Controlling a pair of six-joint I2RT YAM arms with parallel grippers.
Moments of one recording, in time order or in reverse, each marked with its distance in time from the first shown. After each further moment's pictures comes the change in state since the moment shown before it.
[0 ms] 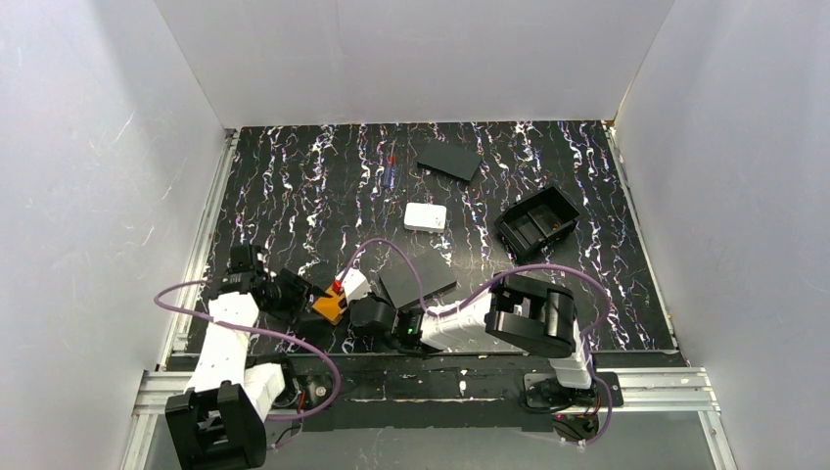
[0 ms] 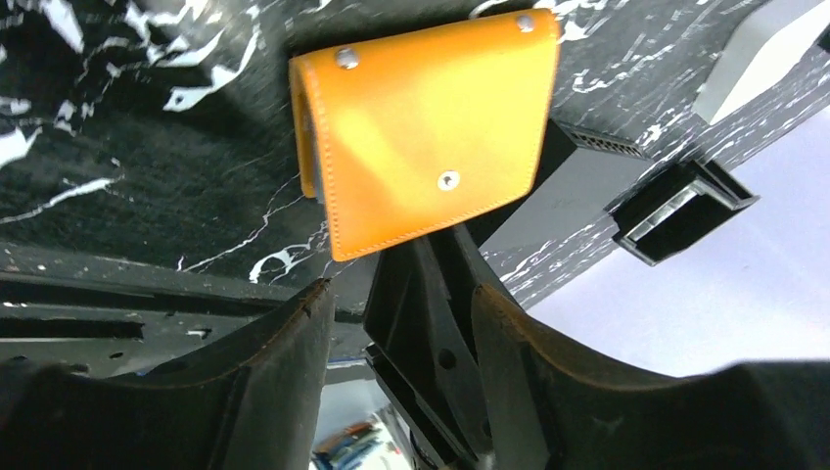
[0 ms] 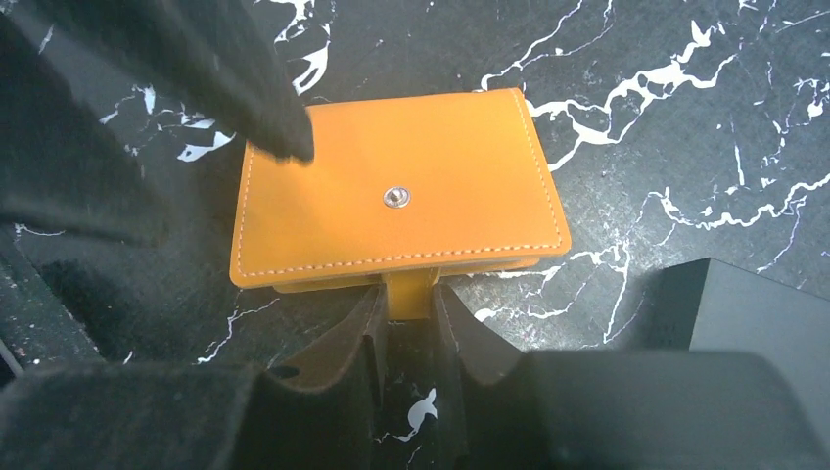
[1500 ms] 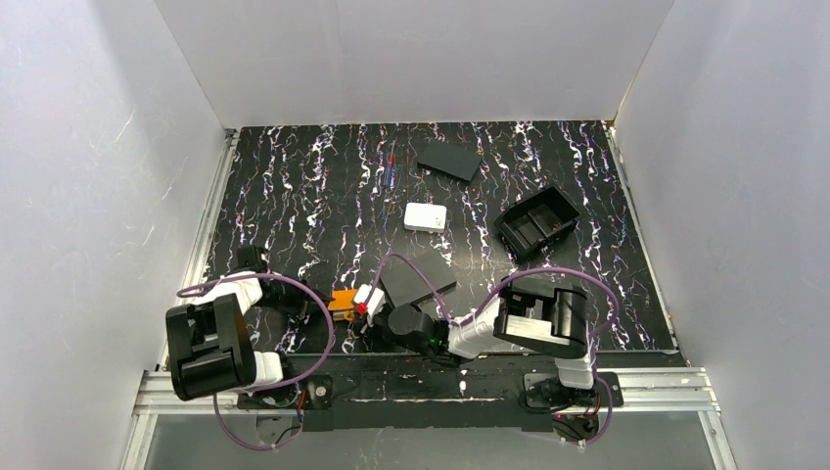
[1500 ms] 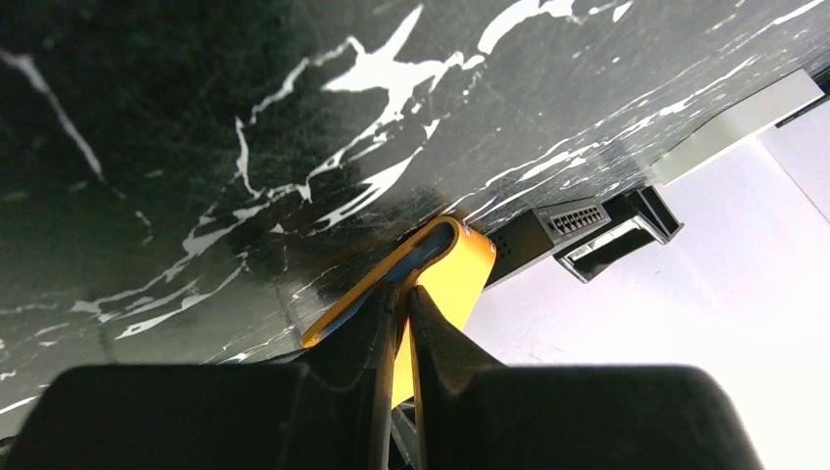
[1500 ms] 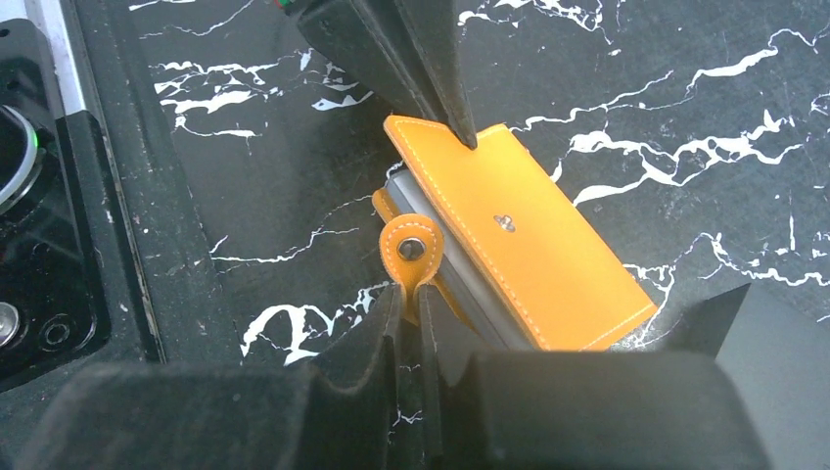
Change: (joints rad) left arm 0.072 0.367 -0.122 0.391 0.149 -0.095; right arm -0.007 -0.074 -0.307 0.478 -0.248 -0.198
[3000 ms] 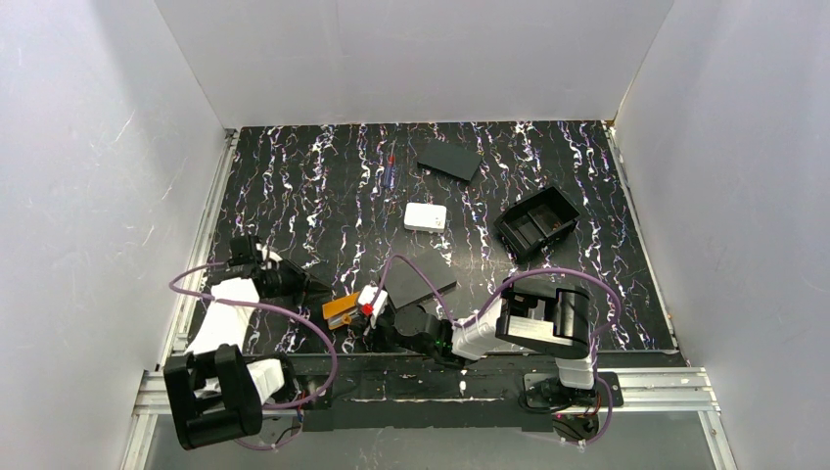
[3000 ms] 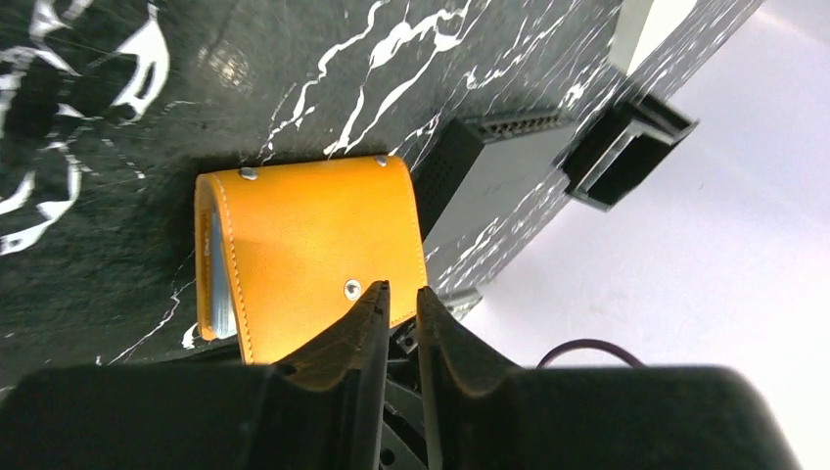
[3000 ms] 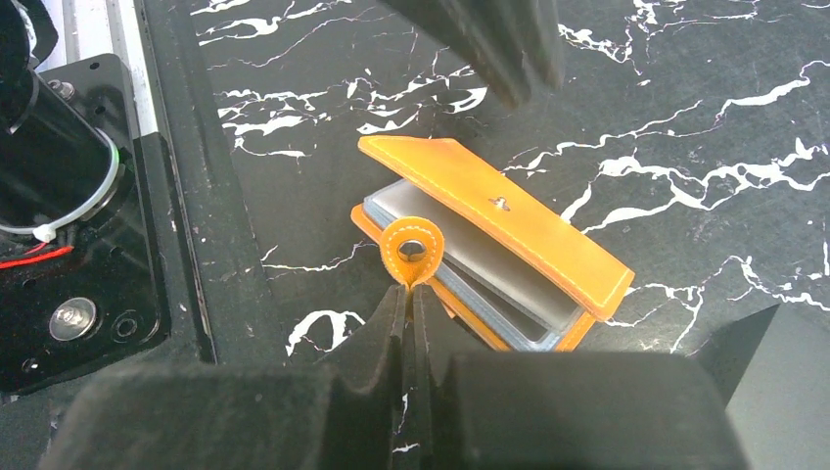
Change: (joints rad) left arm -0.028 -0.247 0.103 -0.165 0.038 0.155; right arm 0.001 -0.013 -0.040 0.098 -0.063 0.018
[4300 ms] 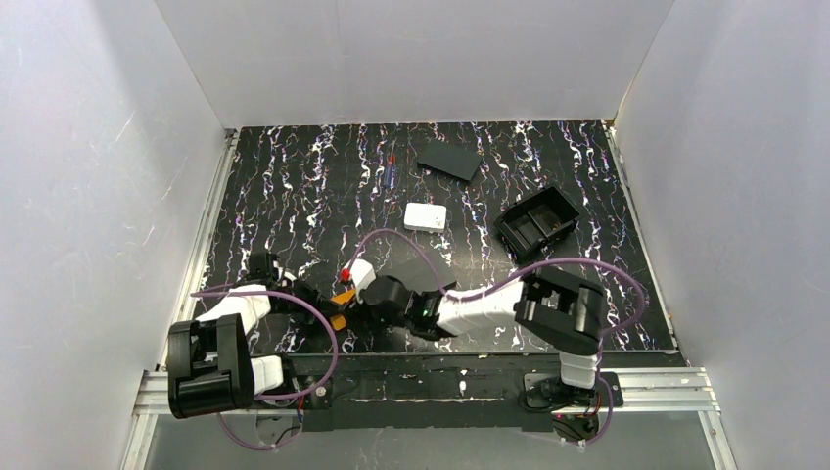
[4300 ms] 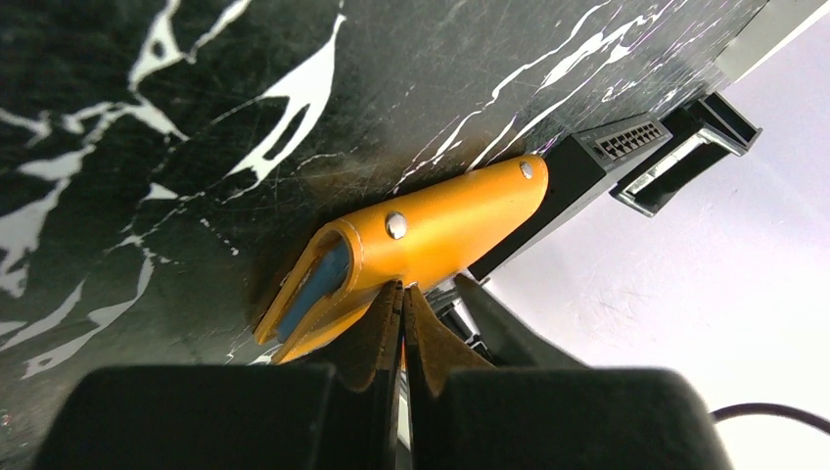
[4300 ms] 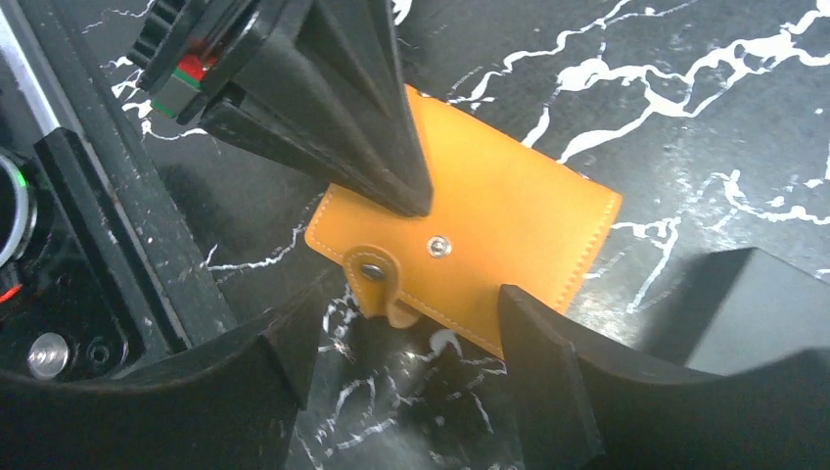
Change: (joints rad) left arm -0.083 0.163 -0.196 0.251 0.014 -0.074; right arm -0.055 -0.035 0.288 -0.665 0.024 0.194
